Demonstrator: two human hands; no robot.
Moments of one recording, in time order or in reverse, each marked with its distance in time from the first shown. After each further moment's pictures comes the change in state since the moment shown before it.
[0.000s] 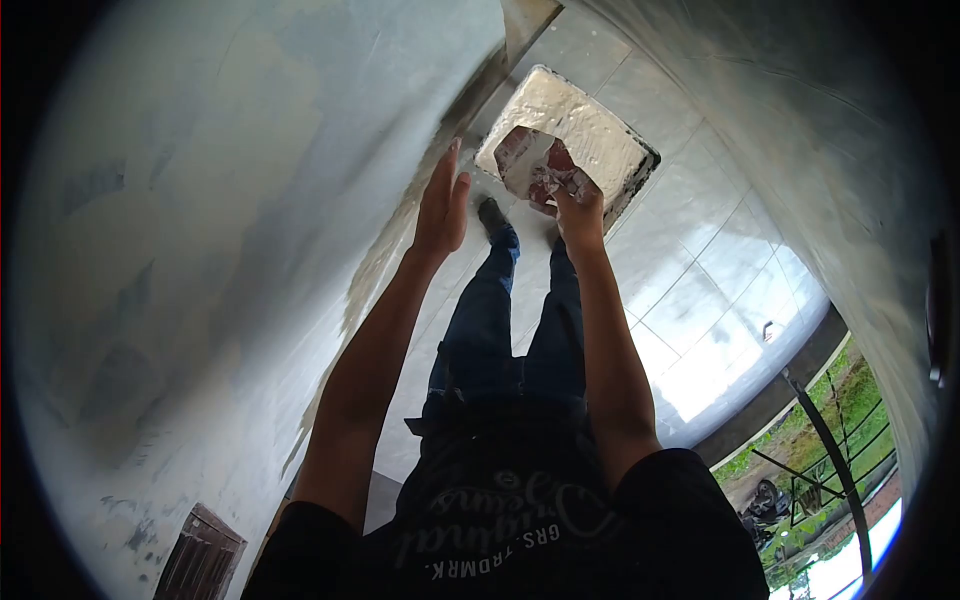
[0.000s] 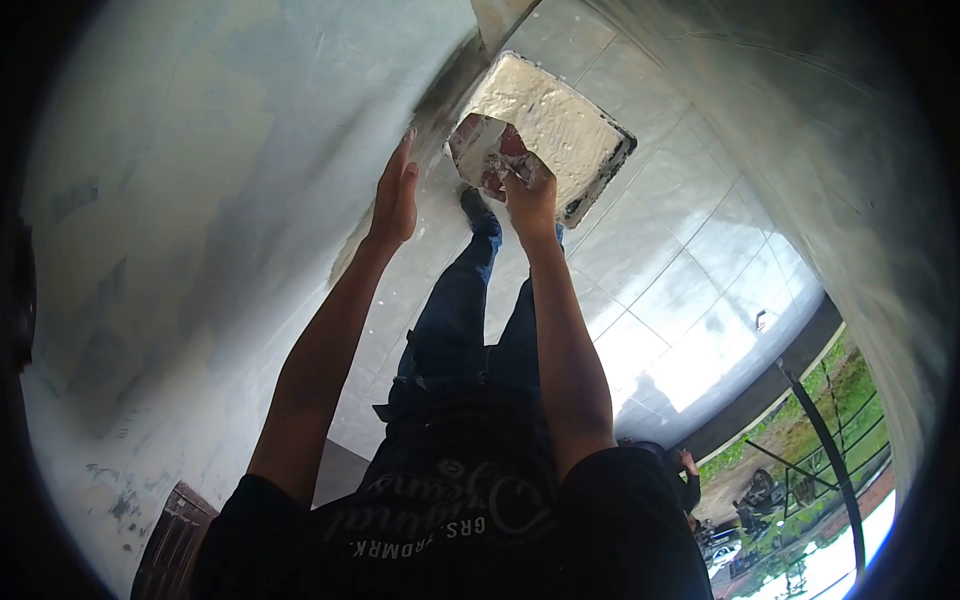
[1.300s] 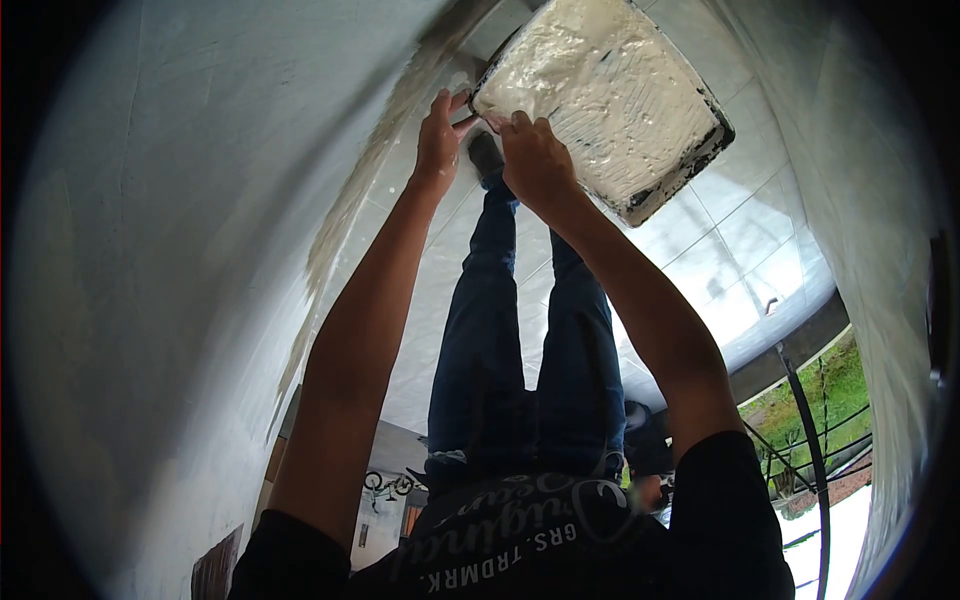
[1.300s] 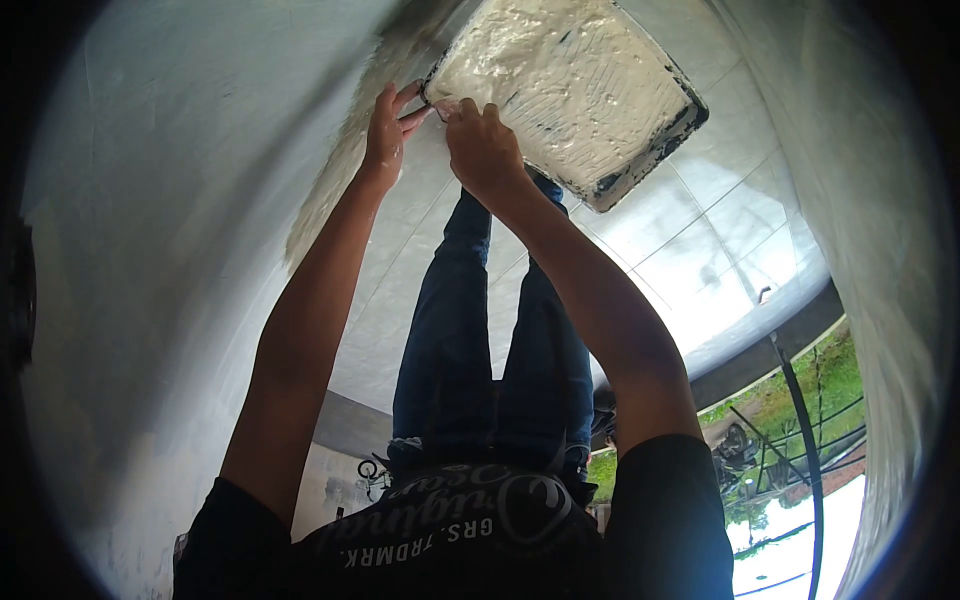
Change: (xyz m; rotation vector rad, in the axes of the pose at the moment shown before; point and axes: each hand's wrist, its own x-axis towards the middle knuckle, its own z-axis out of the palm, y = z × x) left_hand 0.042 -0.177 0.093 -0.736 0.113 -0.741; right_hand 0.083 0.155 0.034 -1.481 -0.479 -0.453
